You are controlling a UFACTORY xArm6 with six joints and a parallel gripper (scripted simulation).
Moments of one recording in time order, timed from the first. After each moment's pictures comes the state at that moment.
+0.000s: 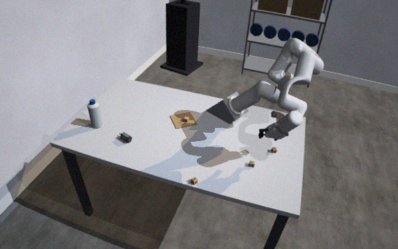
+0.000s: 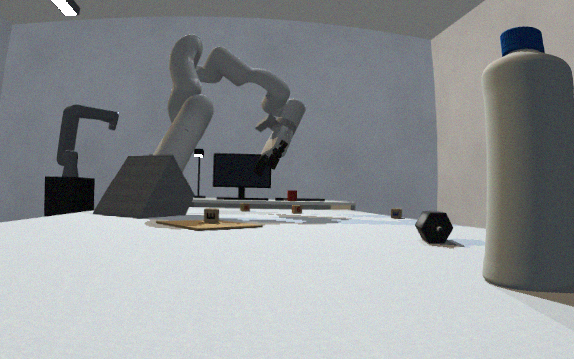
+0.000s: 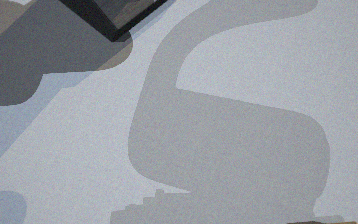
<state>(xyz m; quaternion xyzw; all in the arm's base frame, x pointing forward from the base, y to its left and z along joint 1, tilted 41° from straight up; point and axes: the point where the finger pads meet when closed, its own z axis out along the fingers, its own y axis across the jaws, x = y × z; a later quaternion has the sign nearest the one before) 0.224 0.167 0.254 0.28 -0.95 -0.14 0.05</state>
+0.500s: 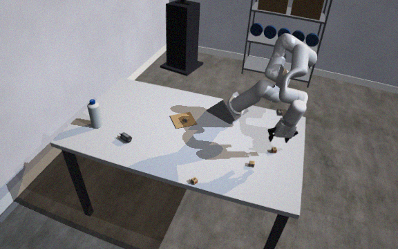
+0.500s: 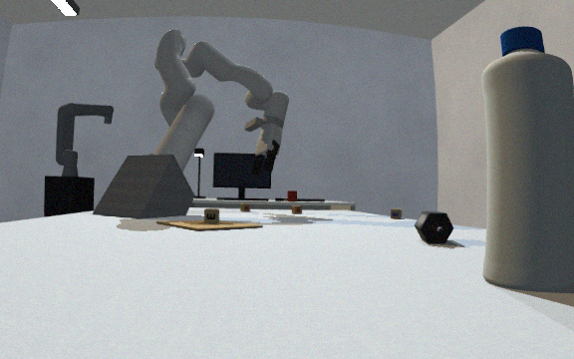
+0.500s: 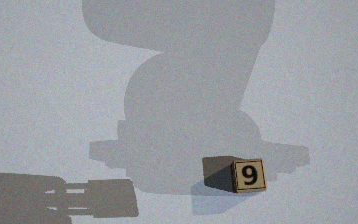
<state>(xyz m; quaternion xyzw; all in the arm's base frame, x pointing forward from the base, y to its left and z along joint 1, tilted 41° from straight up) 0.209 0.213 0.285 0.26 -0.94 -0.23 -0.07</state>
